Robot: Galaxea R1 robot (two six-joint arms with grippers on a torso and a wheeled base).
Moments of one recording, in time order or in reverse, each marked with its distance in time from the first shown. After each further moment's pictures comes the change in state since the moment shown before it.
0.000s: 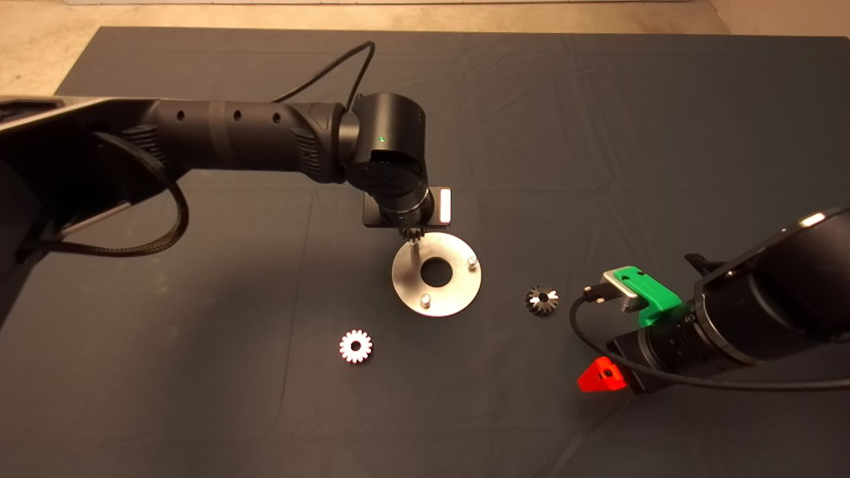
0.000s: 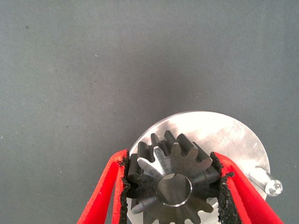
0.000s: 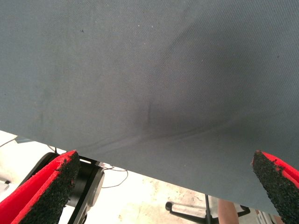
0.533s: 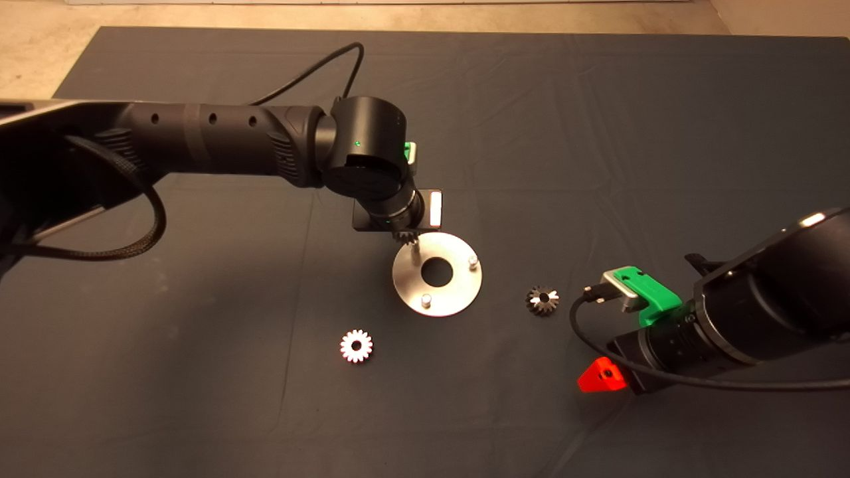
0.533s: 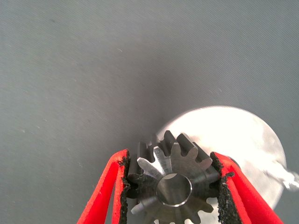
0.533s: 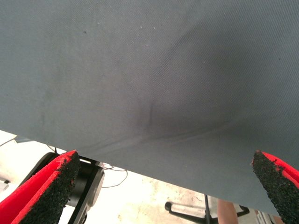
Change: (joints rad) left arm 0.000 -0.059 0.041 0.000 -0.023 0.000; right arm 0.000 0.000 0.000 0.000 0.001 0.000
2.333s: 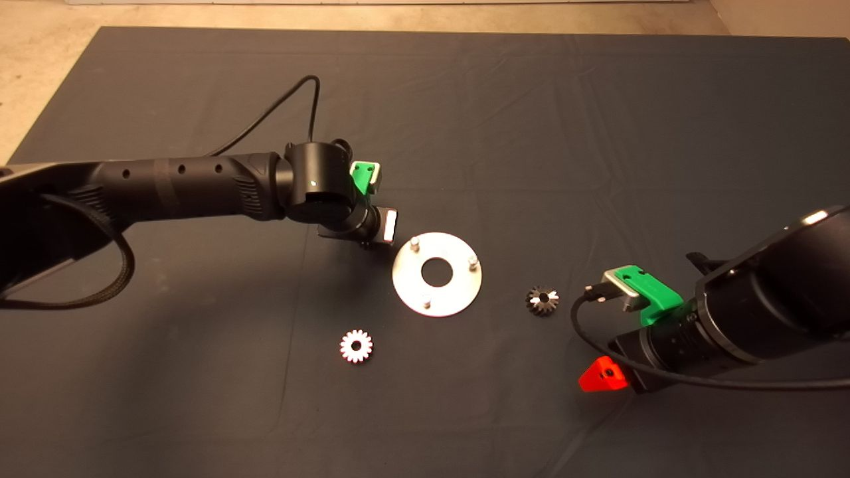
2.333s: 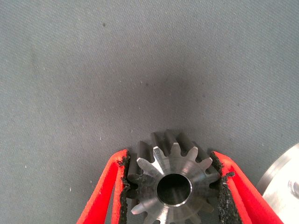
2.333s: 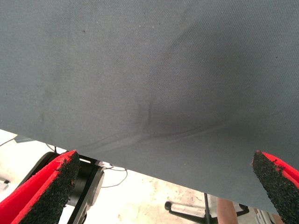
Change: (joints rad) left arm 0.131 -0.122 -0.059 0.134 -0.108 0.259; right arm 0.006 -0.001 0.001 0.006 0.000 0.000
